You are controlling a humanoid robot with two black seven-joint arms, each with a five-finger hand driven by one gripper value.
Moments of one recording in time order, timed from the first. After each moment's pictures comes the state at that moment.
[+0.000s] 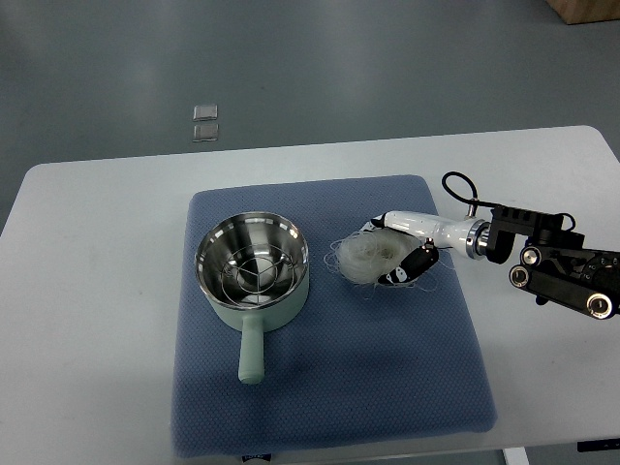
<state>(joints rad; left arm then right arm) 0.03 0.00 0.08 -0.15 0.00 0.00 0.15 0.84 -0.45 0.20 1.05 -1.27 0.06 0.21</state>
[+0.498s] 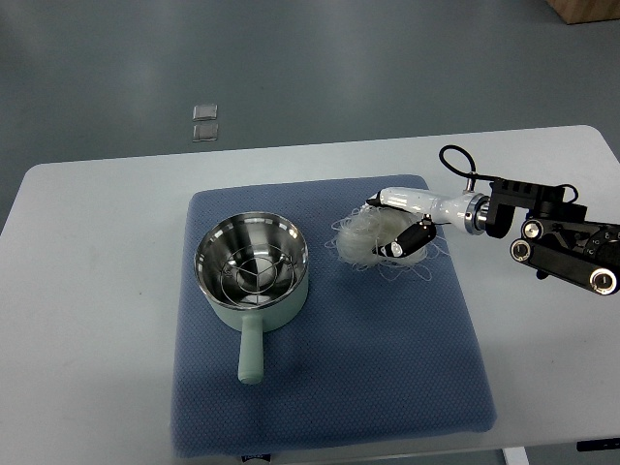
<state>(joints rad) 0.03 0.00 0.08 -0.15 0.00 0.00 0.15 0.92 -0.46 0.21 1.07 -1.26 0.10 0.21</state>
